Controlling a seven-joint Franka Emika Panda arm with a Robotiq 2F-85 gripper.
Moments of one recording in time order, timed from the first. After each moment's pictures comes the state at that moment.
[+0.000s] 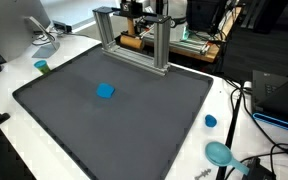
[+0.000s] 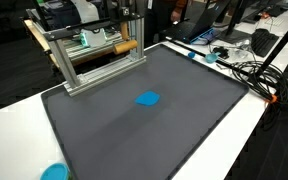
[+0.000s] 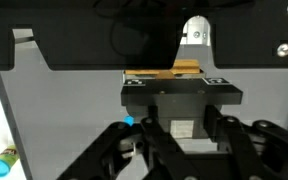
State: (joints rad) arm -0.05 -0.43 -0.01 -2.44 -0.03 2.05 -0.02
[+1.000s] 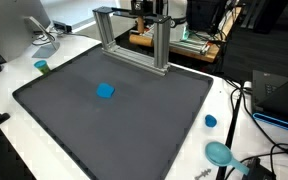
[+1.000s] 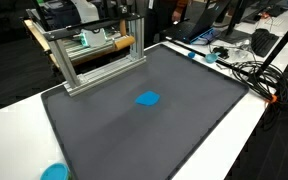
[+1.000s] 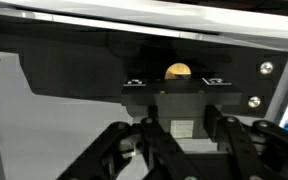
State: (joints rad) arm 0.00 -0.58 -0.02 -2.57 -0.02 2.03 -0.11
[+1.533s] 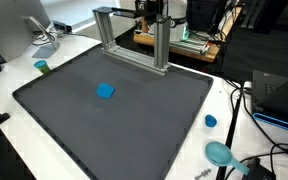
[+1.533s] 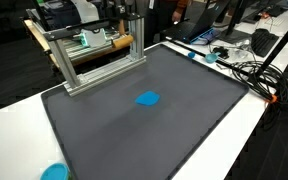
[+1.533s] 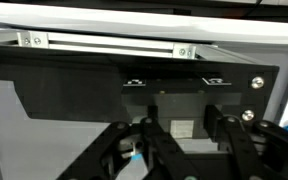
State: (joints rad) arm 0.00 -0.62 -0.02 -2.61 -0.01 2.00 -0.07
